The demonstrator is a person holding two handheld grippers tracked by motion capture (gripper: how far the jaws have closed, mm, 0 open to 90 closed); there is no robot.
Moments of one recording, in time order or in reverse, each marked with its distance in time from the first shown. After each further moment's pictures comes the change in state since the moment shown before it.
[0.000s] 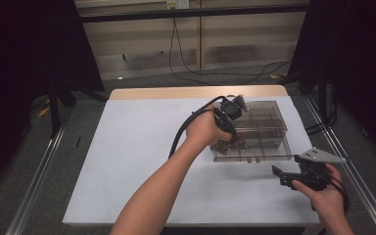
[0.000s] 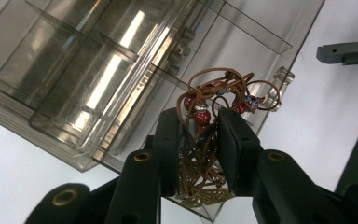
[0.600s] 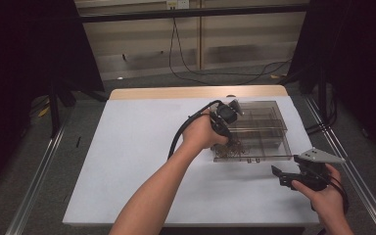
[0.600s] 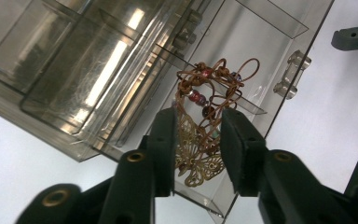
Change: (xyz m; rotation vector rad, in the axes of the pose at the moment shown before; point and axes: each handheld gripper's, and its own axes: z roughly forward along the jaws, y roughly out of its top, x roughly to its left) left arm 0.004 -0.013 0.010 0.003 -0.009 -0.016; right arm 0.001 0.000 0.000 0.003 0.002 -0.002
